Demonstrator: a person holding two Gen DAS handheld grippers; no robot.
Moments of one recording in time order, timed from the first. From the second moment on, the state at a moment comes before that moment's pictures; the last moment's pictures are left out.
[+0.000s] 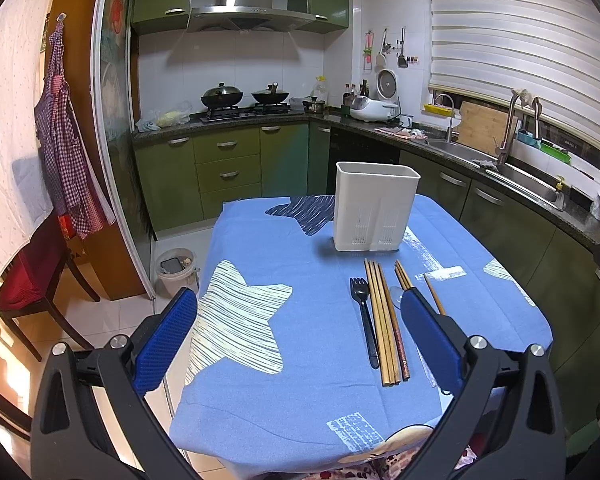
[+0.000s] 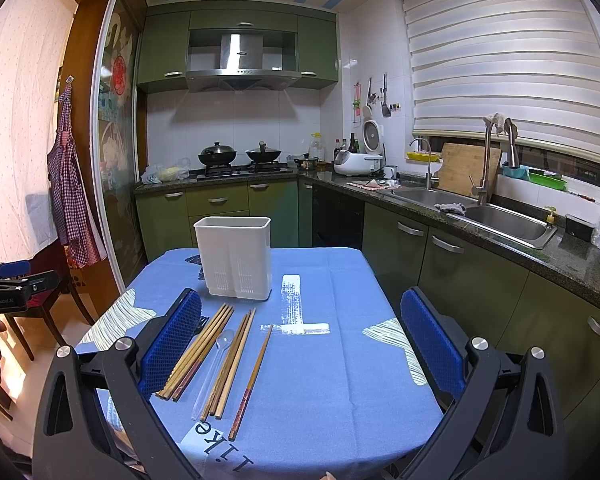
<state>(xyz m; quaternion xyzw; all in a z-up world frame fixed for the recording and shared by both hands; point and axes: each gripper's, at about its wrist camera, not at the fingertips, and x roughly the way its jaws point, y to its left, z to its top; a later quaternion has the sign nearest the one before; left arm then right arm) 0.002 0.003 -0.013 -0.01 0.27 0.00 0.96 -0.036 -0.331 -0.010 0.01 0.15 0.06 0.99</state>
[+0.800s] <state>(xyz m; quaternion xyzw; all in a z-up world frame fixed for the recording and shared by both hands) 0.003 0.004 -0.013 0.00 0.27 0.00 0.96 -0.034 -0.334 -0.022 0.01 0.15 0.06 0.99</state>
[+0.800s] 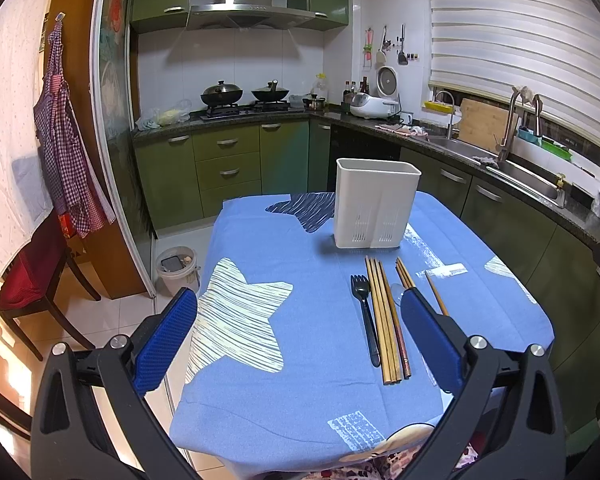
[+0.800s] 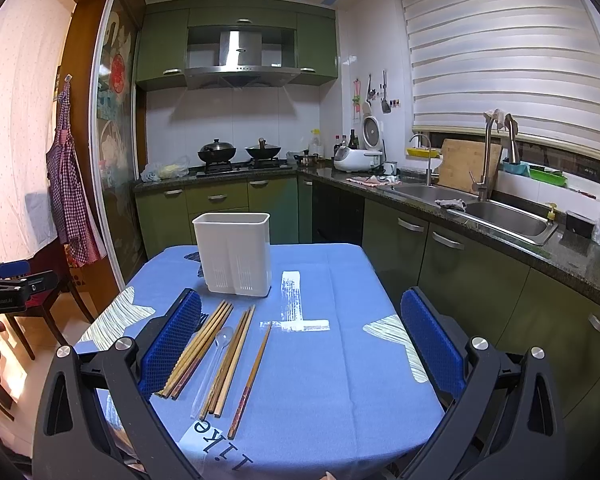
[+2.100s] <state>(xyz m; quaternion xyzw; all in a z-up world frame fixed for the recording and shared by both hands) 0.199 -0.067 -0.109 0.04 0.50 -0.02 0.86 0.163 -0.366 -0.116 0.04 0.39 0.06 0.92</state>
